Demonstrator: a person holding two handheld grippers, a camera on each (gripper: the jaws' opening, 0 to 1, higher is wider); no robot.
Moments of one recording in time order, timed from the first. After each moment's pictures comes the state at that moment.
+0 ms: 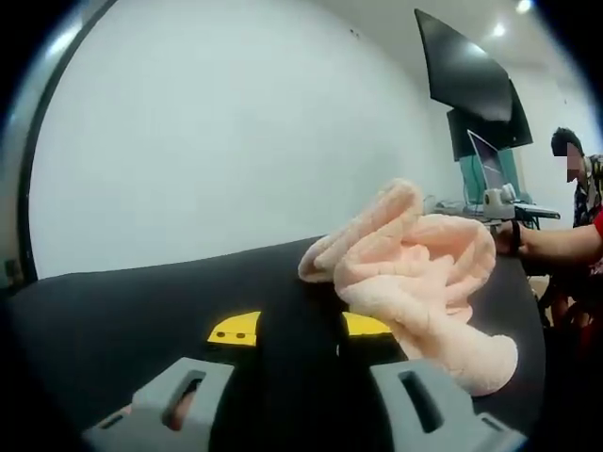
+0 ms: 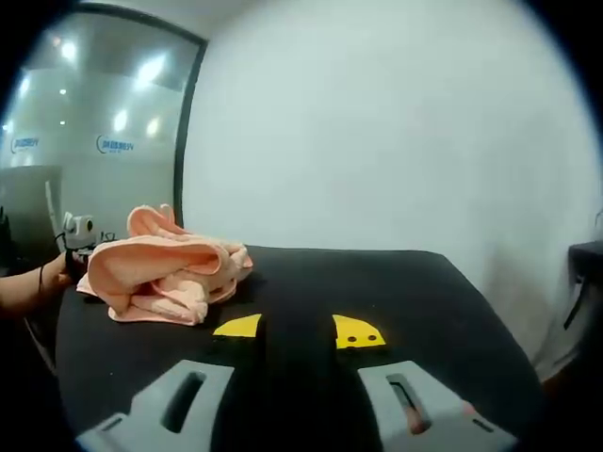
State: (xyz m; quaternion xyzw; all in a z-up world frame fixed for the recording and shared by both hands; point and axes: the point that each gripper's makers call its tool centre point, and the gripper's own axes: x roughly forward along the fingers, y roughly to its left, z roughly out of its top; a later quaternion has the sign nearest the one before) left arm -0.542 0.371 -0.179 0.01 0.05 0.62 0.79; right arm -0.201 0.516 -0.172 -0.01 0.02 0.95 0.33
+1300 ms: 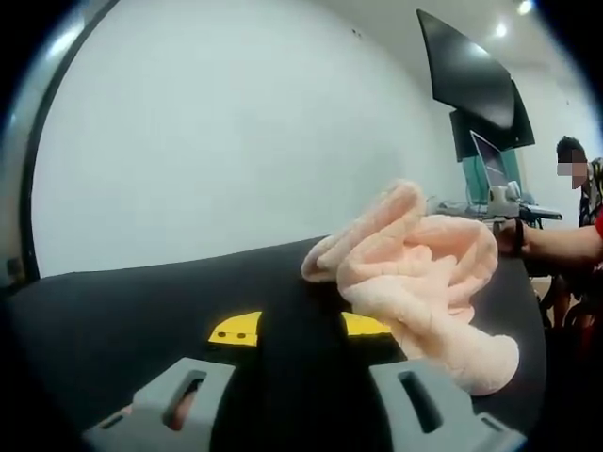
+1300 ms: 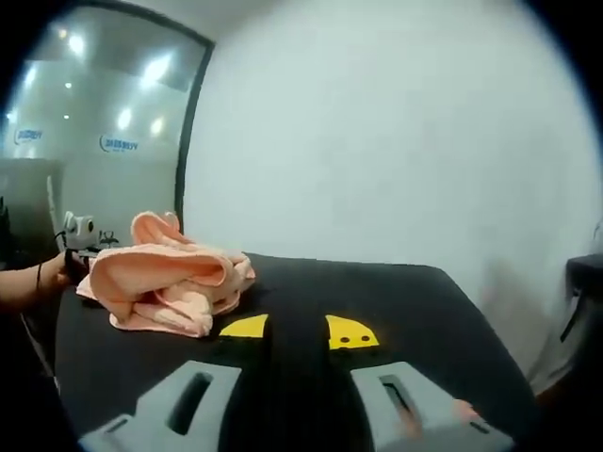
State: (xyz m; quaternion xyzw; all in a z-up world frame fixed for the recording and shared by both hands) left arm -0.546 0.372 -0.180 0.01 0.05 0.62 0.78; right arm -0.212 0.506 -0.139 0.03 -0.02 0.95 0.33
